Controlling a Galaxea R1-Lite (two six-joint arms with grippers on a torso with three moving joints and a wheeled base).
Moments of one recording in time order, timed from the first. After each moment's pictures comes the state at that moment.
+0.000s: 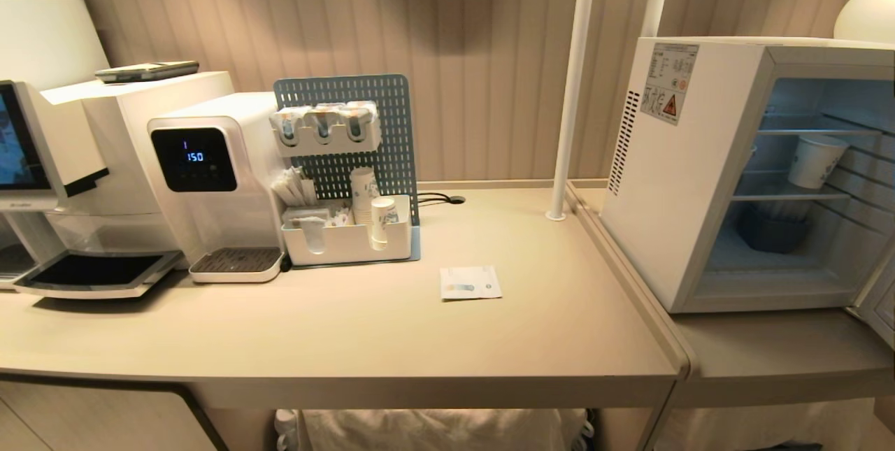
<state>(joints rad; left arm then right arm) 0.00 0.00 0.00 0.00 0.00 0.00 0.00 0.00 -0.01 0.03 0.00 0.00</state>
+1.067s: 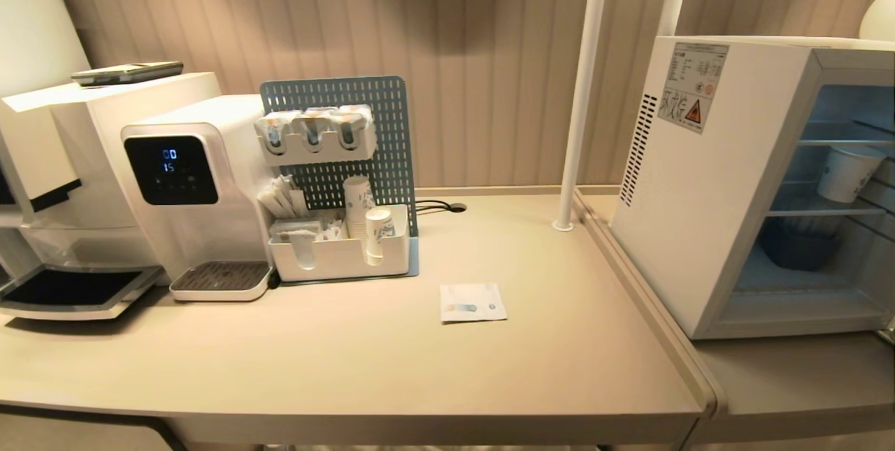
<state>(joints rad) 0.00 0.00 0.00 0.00 0.00 0.00 0.00 0.00 -0.01 0.02 0.00 0.00</state>
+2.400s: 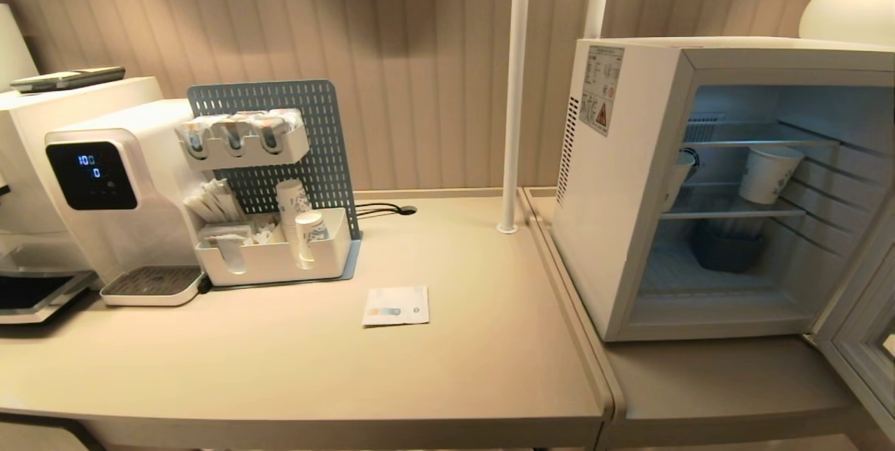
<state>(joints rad) 0.00 0.00 0.00 0.00 0.00 0.00 0.00 0.00 -0.01 0.02 0.00 0.00</state>
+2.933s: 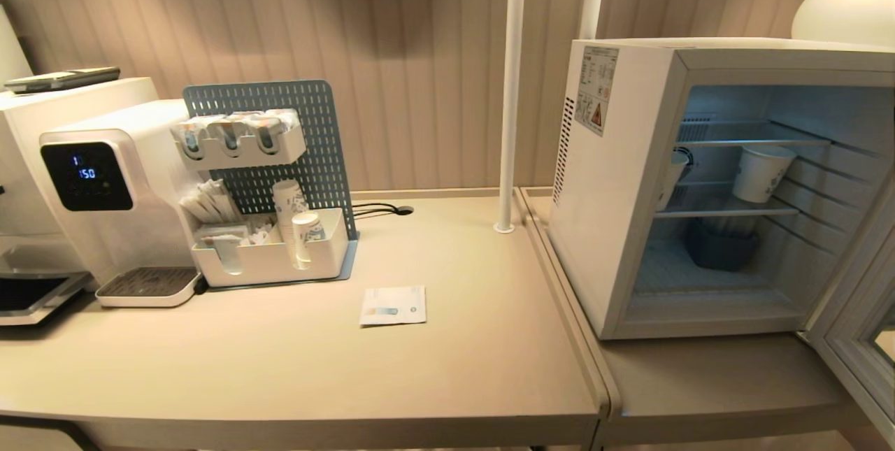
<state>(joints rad) 0.00 0.00 0.00 0.00 0.00 0.00 -0.01 0.00 -0.11 0.05 0.01 0.00</state>
